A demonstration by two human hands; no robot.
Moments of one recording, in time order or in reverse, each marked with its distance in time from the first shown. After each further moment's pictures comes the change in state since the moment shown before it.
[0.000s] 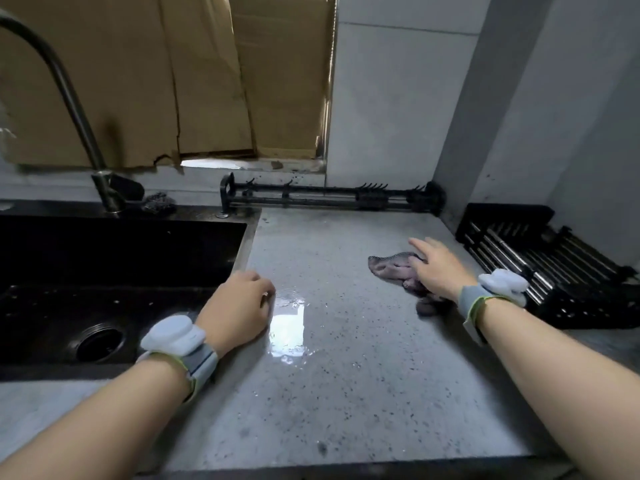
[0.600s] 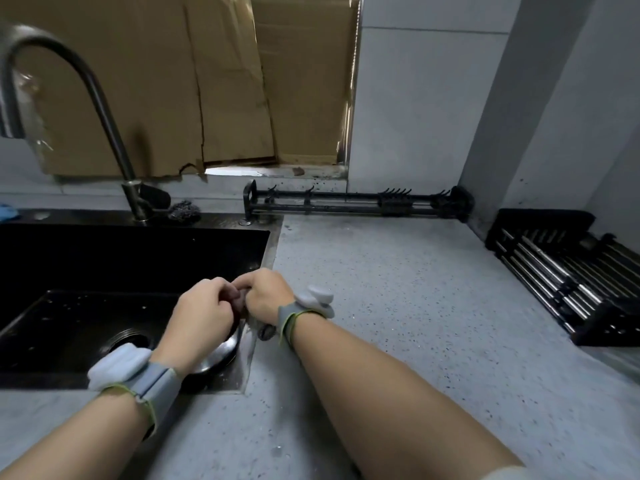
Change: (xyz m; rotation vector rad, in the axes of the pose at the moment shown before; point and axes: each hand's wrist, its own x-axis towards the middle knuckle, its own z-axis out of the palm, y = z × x) left_hand -0.023 -0.053 -0.035 -0.228 0.183 -0.382; right_hand -0.049 -0.265 0.136 0.413 -0.344 -0.446
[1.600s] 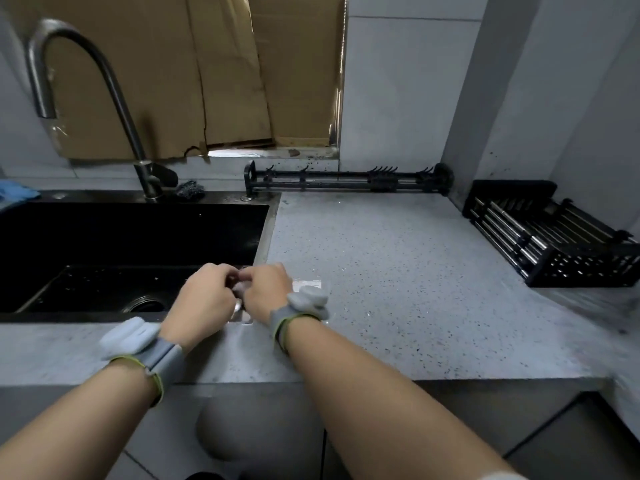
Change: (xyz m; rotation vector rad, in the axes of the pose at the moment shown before) left_hand -0.067 0.002 -0.021 0.099 -0.093 0.087; right_hand -0.079 -0.021 0.041 -0.121 0.150 0.203
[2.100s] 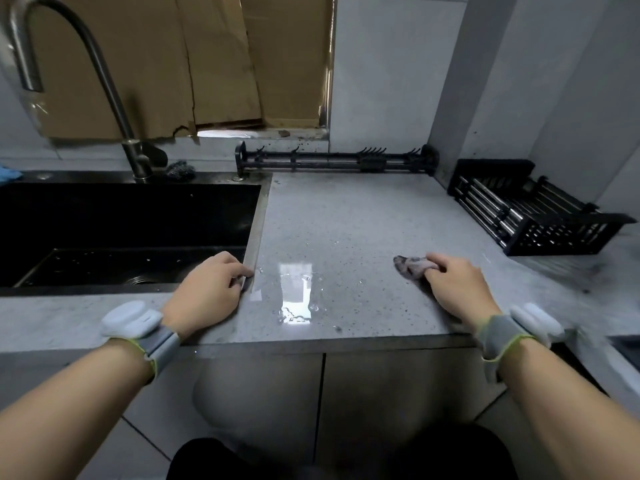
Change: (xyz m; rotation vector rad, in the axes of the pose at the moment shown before) left_hand -0.023 -0.012 0.009 0.113 -0.125 0.261; right_hand -0.142 0.157 -0.175 -0.073 0.357 0.379
